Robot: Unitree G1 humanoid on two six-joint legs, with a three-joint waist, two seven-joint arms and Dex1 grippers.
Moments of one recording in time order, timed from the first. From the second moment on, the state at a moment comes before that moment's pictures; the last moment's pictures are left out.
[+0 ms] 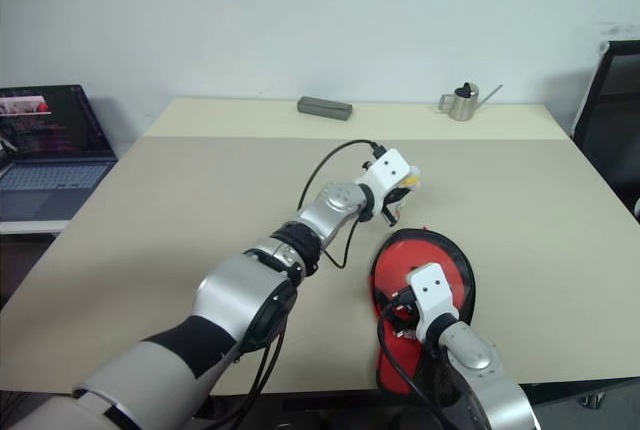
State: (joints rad) left arm -1.31 -0.08 -0.15 1.39 0.24 -0.13 -0.41; right arm 0.12 -0.27 0.24 -0.47 0.09 0.53 0.25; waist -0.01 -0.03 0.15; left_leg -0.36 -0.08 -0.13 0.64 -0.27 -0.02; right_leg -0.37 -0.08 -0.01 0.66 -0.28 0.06
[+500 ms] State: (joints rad) left arm -1.29 -0.13 -0.19 1.40 0.34 -0.14 -0.48; right arm 0.15 -0.25 0.27 -0.49 0.07 0.53 0.25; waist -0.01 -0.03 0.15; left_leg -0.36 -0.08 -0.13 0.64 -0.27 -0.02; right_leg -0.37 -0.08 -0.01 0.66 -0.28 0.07
